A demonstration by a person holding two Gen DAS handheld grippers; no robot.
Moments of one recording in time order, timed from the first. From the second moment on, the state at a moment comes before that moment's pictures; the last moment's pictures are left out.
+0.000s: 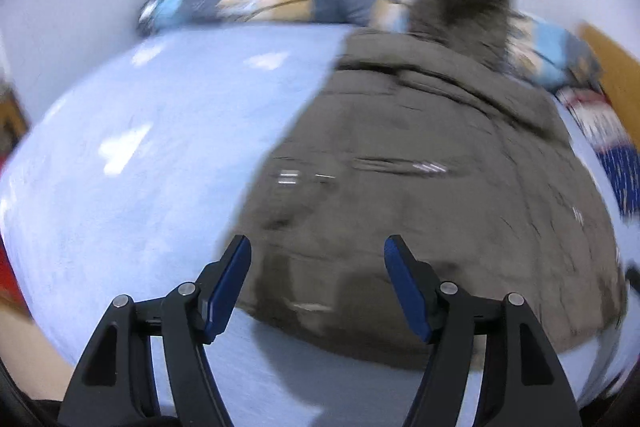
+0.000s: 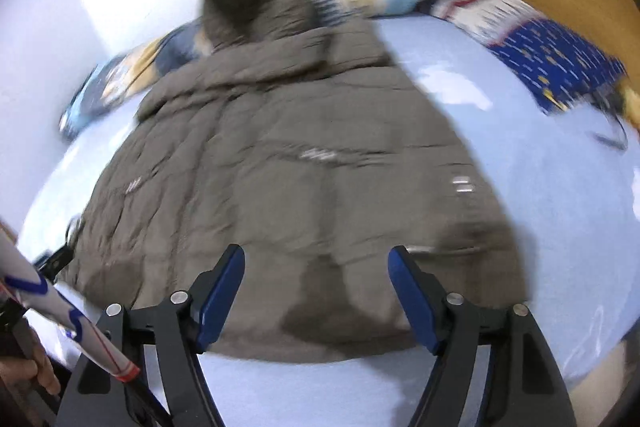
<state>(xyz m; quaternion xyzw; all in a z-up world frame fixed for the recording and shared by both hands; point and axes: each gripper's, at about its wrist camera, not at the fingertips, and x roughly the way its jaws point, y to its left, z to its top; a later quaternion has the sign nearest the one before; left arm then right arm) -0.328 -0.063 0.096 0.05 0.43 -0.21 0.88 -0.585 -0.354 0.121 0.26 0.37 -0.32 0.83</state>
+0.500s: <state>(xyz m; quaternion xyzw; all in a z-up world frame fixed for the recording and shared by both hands) -0.282 -0.018 0.040 -0.11 0.52 -0.22 0.82 -0.687 -0.450 0.059 0.49 0.28 -0.37 0.74</state>
